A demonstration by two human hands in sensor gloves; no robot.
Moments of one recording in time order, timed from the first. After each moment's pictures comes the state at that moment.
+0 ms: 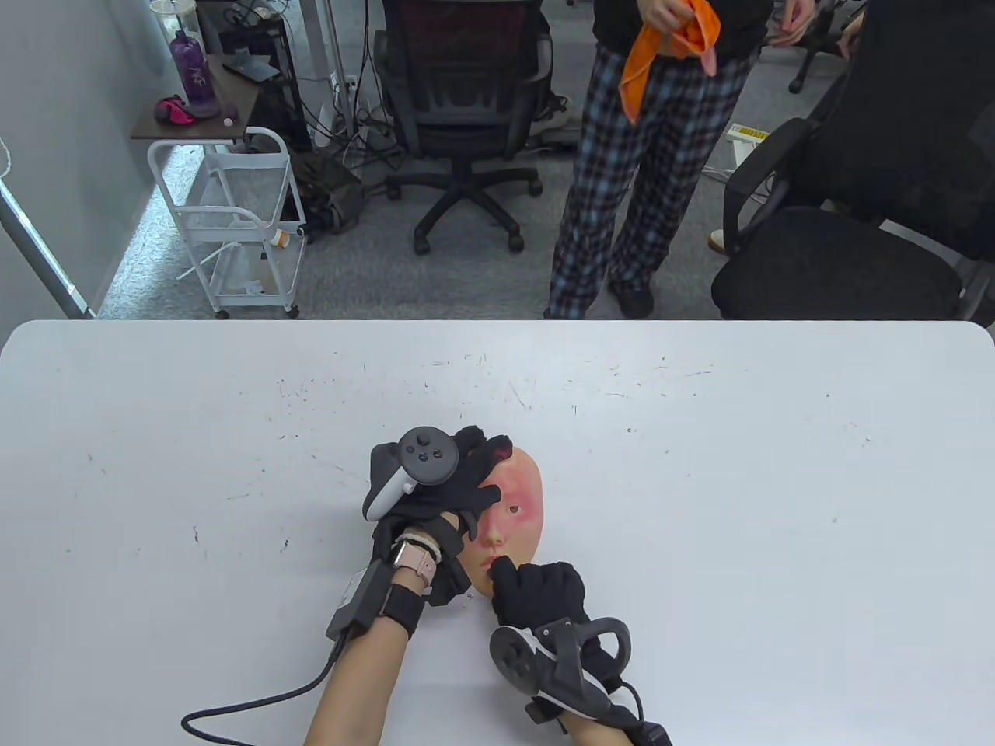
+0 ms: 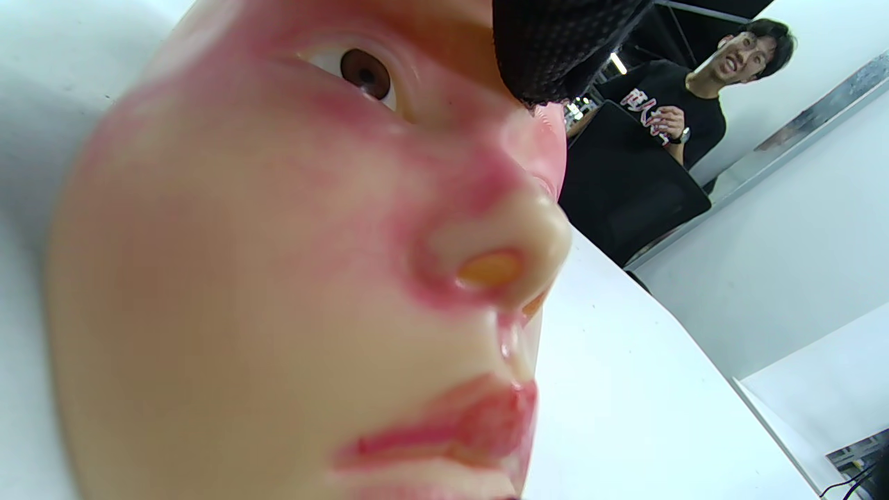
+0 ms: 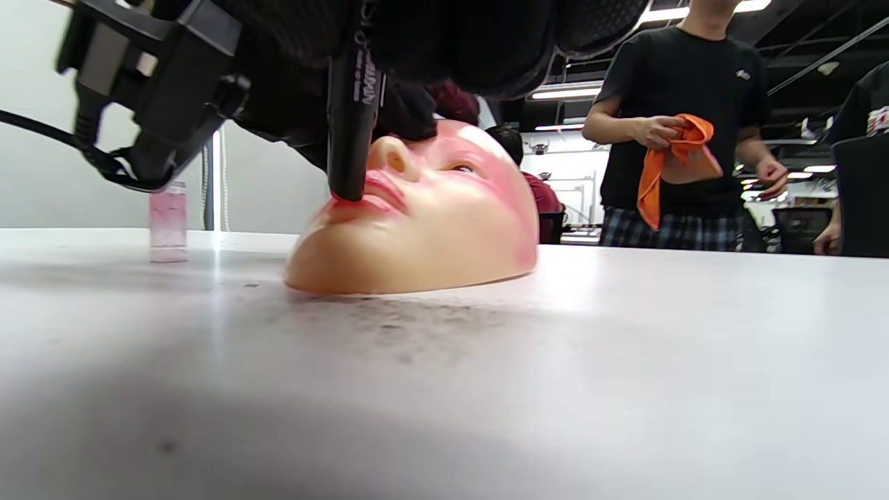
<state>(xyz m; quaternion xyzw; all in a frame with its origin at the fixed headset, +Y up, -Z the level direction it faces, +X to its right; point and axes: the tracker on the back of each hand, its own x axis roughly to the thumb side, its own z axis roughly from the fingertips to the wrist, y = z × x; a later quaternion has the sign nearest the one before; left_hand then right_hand) -0.117 -0.746 -0.422 -0.17 -0.13 0.34 0.92 0.041 -0.753 -0.245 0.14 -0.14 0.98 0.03</state>
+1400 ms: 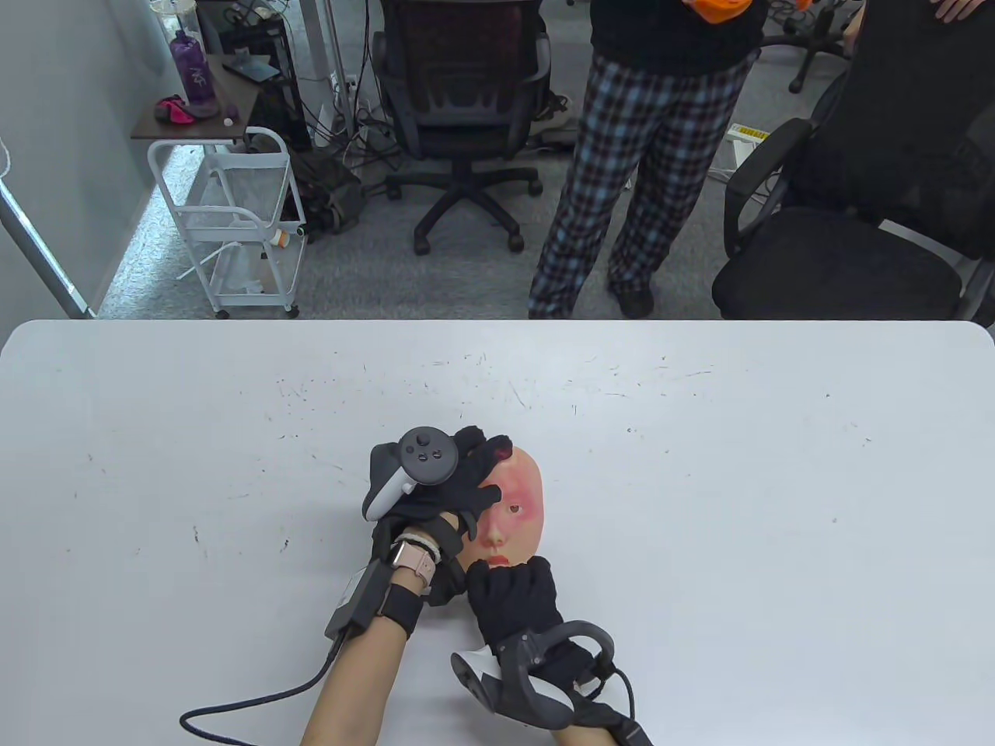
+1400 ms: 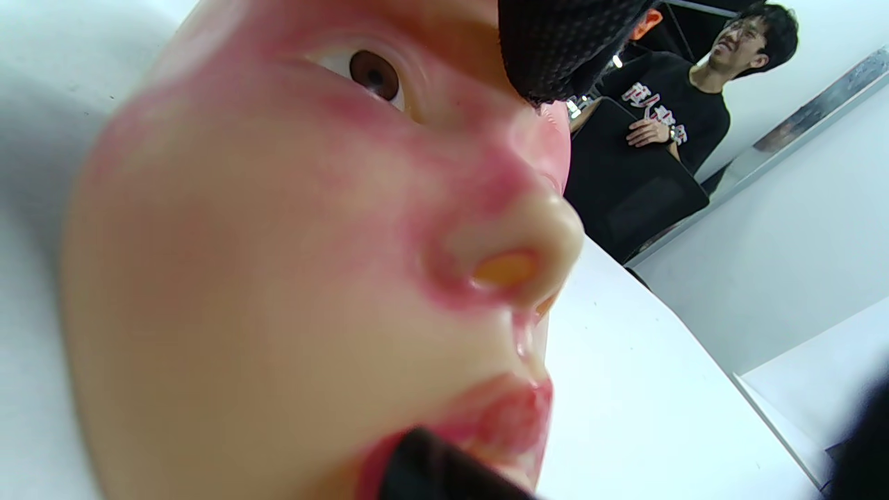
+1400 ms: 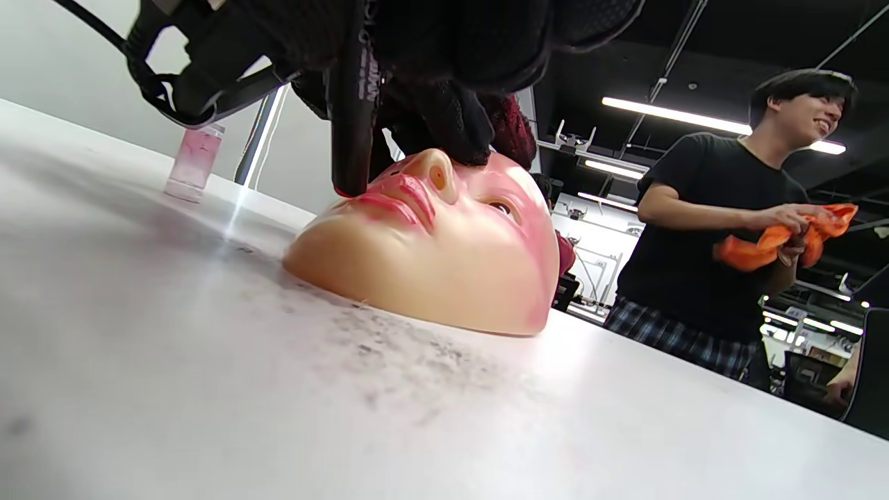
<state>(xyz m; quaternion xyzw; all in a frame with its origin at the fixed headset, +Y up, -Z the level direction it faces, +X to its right) -0.117 -0.746 -0.422 -0.17 -0.13 0.33 0.92 0.004 -0.758 -0.239 0.19 -0.19 0.96 -0.12</state>
